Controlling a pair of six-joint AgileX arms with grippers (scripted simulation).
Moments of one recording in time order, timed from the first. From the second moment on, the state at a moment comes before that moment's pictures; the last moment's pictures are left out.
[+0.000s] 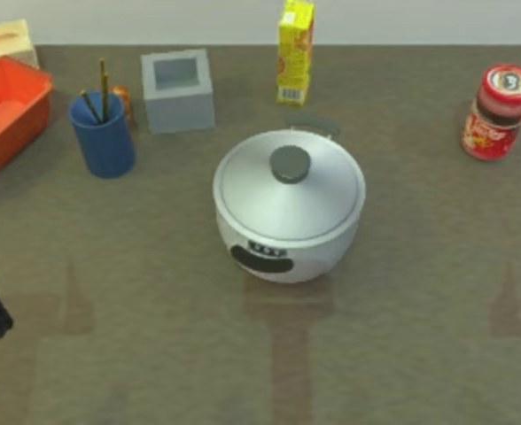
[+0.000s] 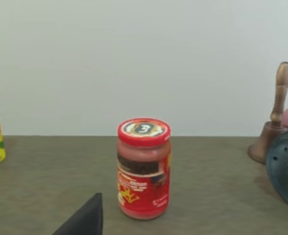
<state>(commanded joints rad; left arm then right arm) 0.00 0.00 0.00 0.00 0.00 0.00 0.00 0.00 0.00 0.00 0.00 0.00</state>
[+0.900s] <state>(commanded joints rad) 0.00 0.00 0.00 0.00 0.00 0.00 0.02 0.72 0.73 -0.41 -0.04 -0.08</state>
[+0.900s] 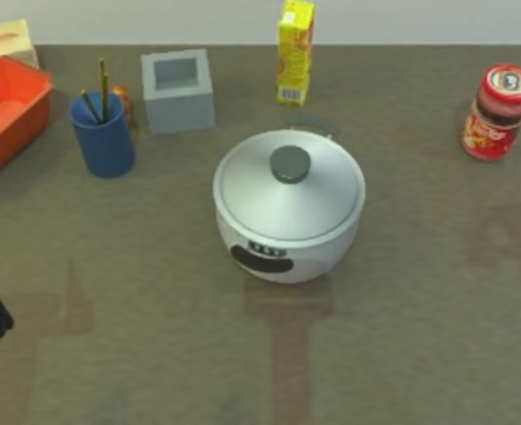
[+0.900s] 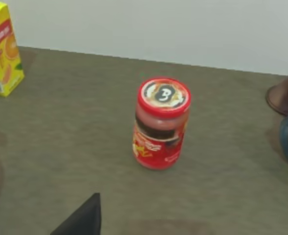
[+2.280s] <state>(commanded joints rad) 0.00 0.00 0.00 0.00 0.00 0.00 0.02 2.72 2.86 -1.51 -0.08 -0.39</state>
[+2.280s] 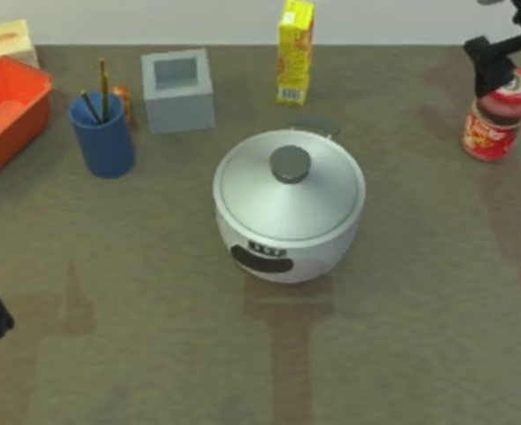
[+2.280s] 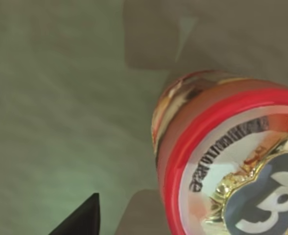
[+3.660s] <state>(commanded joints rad) 0.00 0.00 0.00 0.00 0.00 0.00 0.03 2.74 2.66 -1.31 -0.08 -0.39</state>
